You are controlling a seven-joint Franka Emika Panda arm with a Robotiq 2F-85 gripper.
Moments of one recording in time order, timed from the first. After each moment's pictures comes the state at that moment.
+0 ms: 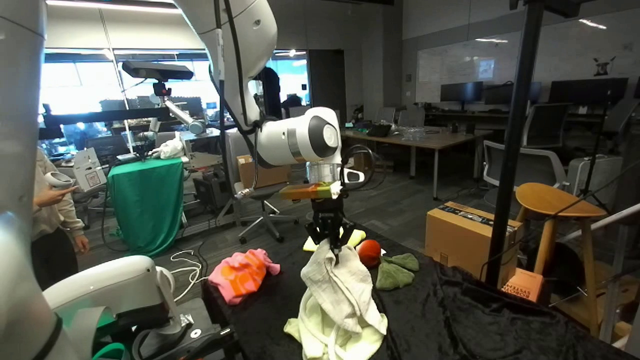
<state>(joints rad) 0.22 0.31 0.13 -2.20 -0.35 2.20 0.19</state>
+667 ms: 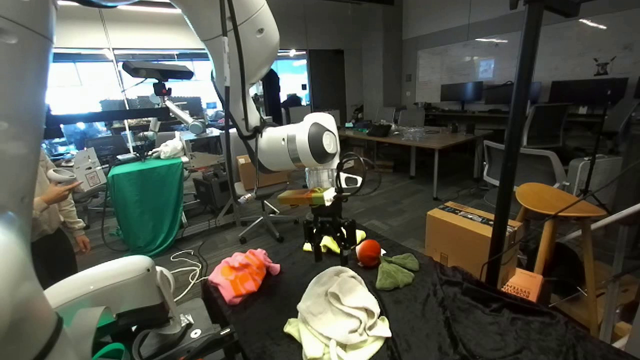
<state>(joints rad) 0.24 0.33 0.12 -2.20 -0.35 2.25 0.29</state>
